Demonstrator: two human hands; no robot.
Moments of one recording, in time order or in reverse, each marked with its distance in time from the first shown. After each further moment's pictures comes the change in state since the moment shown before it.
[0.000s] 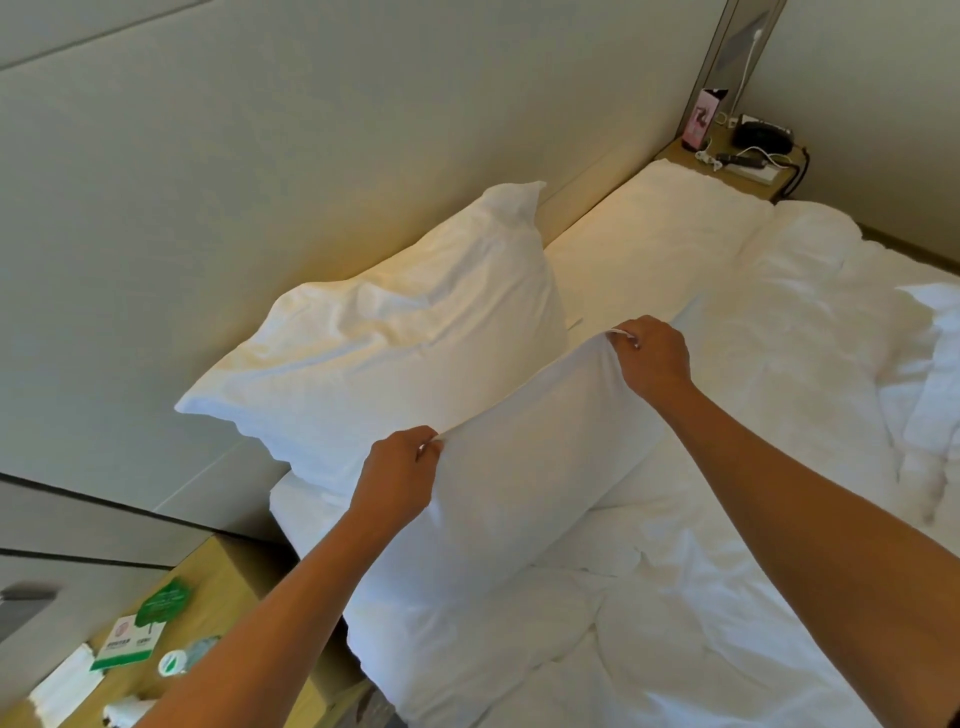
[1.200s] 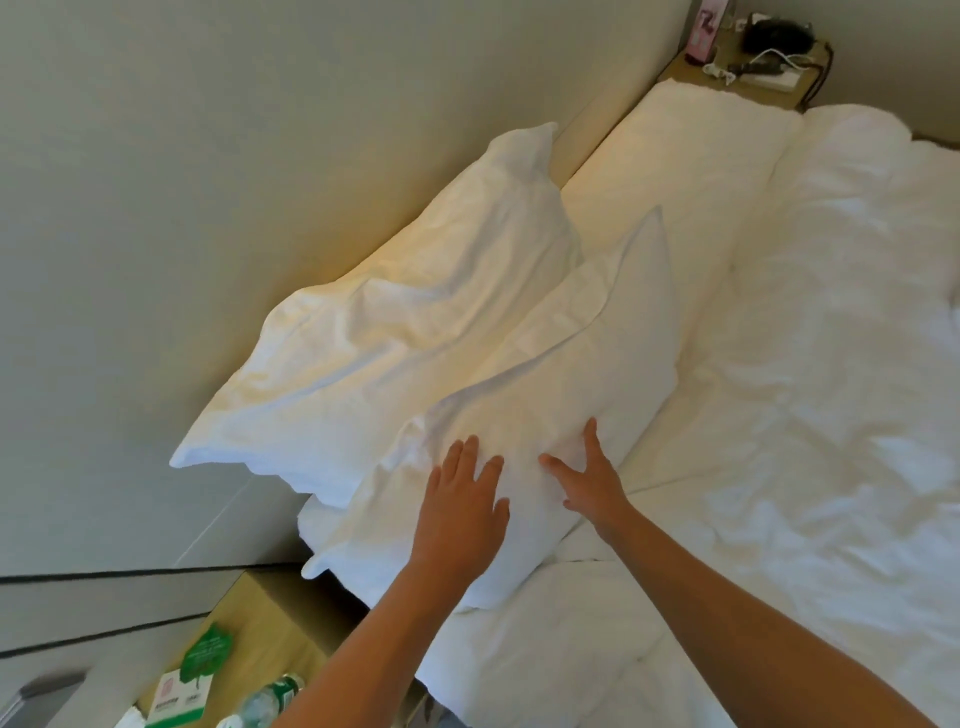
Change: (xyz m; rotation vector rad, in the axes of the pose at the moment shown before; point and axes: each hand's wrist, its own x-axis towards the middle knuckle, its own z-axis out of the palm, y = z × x) left_hand 0.059 -0.088 0.062 0.552 -0.173 0.310; right_hand -0.121 -0.021 0.223 0.561 -0.383 0.664
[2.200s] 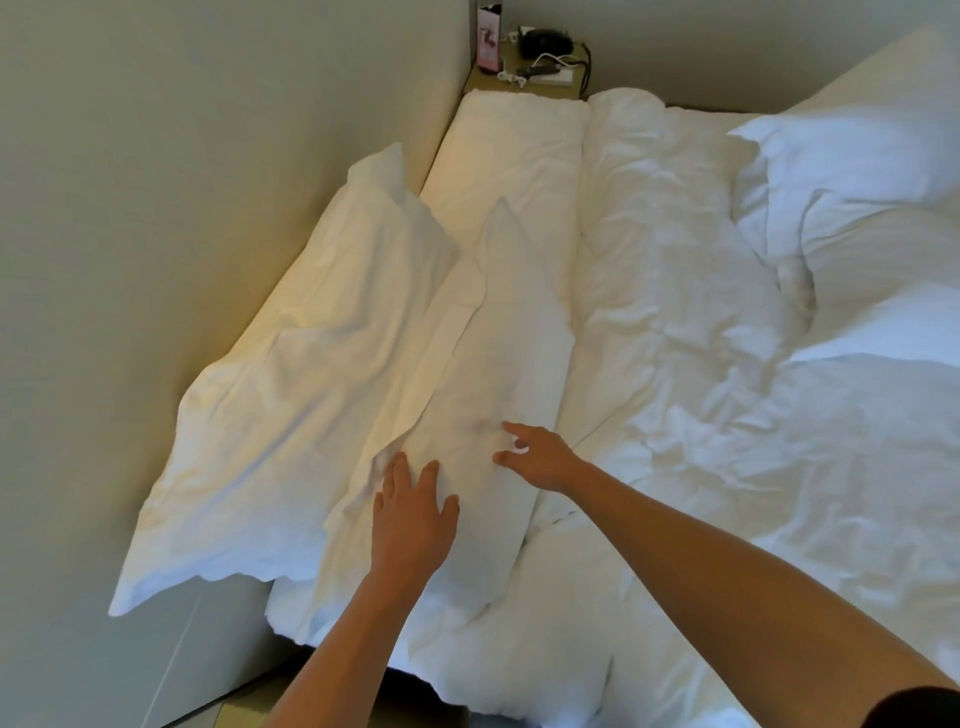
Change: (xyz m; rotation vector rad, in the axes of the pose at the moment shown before) left_hand 0.014 -0.064 -0.014 -0.057 -0.116 0.089; right_hand -0.058 -0.032 0.010 -0.272 -0.003 -0.051
